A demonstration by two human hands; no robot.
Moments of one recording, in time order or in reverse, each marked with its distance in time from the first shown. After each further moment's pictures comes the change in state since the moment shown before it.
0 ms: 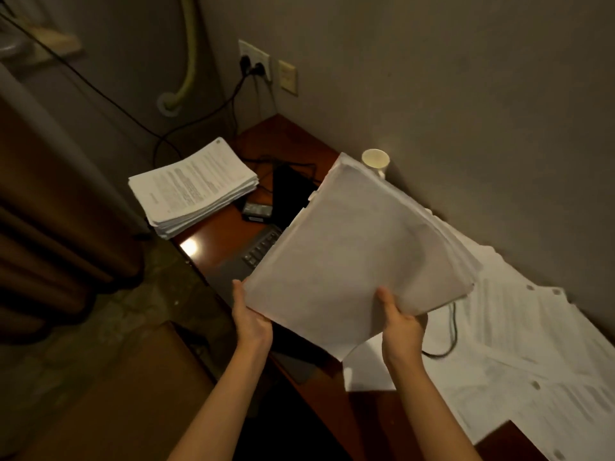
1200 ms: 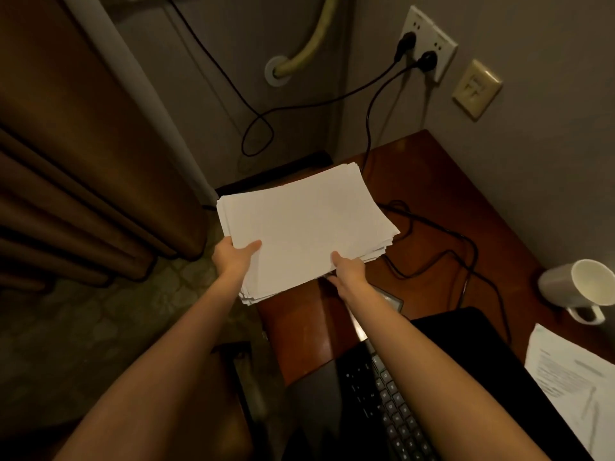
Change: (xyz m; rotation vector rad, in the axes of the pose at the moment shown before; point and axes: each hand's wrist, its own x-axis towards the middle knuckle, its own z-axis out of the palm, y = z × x) left_hand 0.377 0.212 0.007 0.964 0.432 0.136; right_hand 0.180 0.128 0.467 -0.325 -0.365 0.639
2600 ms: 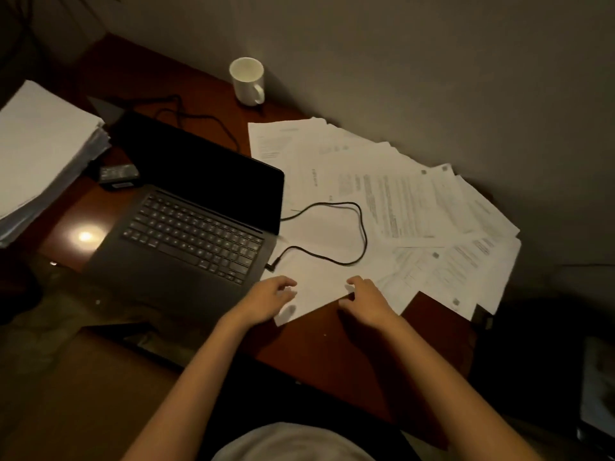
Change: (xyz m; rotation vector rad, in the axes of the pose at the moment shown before) left_hand -0.488 -0.212 0.087 0.889 -1.325 0.588; right_hand -0.275 0.300 -0.509 -0.878 0.267 -0.069
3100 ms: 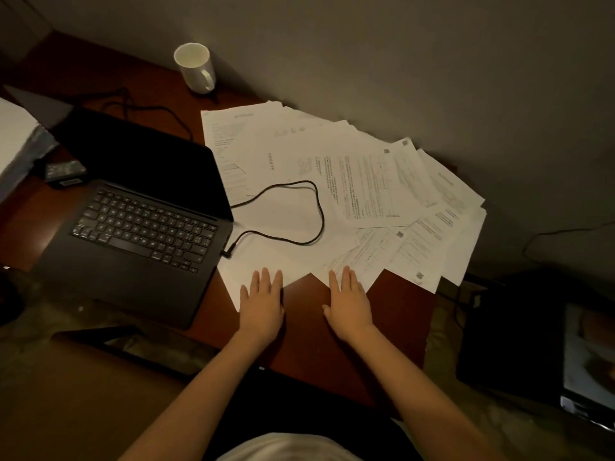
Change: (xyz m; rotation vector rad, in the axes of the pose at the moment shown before) left_hand 0.020 0.004 0.120 0.827 0.246 -0.041; right_hand -0.017 0.075 0.035 -0.490 0.198 -0.087
